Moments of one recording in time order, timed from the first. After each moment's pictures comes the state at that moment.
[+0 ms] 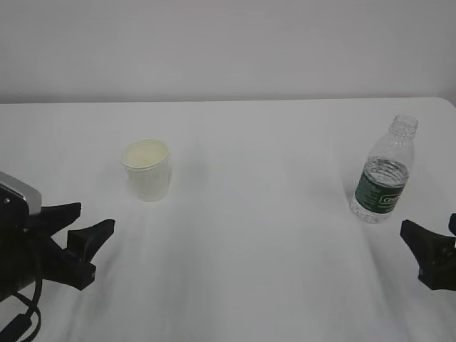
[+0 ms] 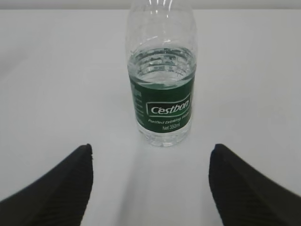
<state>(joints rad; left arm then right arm) -0.43 1.78 -0.21 0.06 -1.14 0.03 0.02 1.62 -0.04 -0.17 -1.13 0.04</state>
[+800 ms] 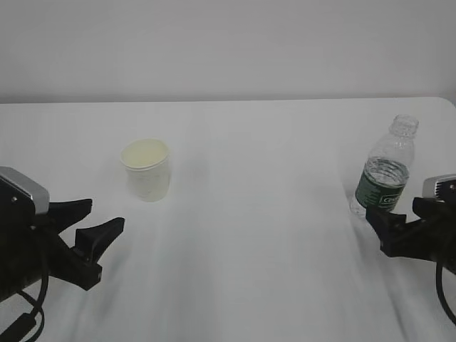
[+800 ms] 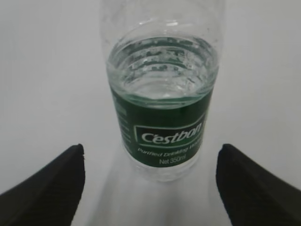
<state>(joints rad) -0.43 1.78 -0.23 0.13 -1.14 0.03 0.02 1.93 -0.29 -0.20 -1.14 0.01</state>
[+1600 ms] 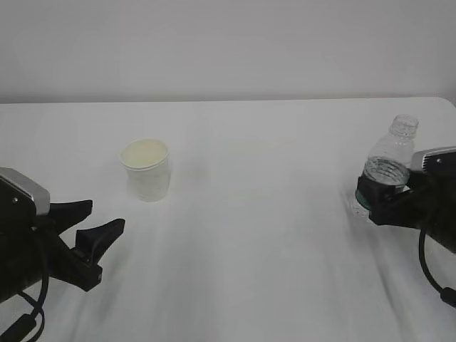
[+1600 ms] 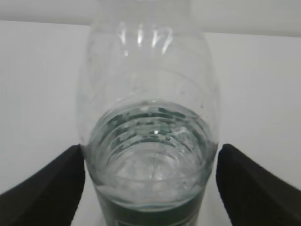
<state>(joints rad) -0.43 1.79 -0.23 0.13 -1.14 0.03 0.02 1.97 -0.43 -0.20 -1.15 0.01</state>
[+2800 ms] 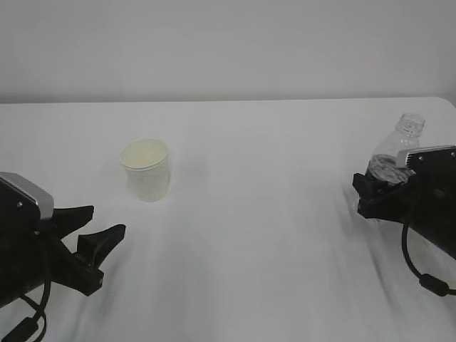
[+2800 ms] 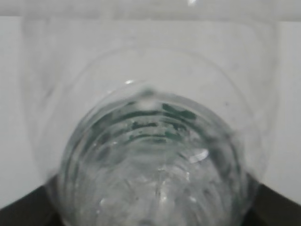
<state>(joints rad) -0.43 1.81 -0.23 0.13 -1.14 0.03 0.02 2.09 -0.55 -0.21 -1.15 0.04</state>
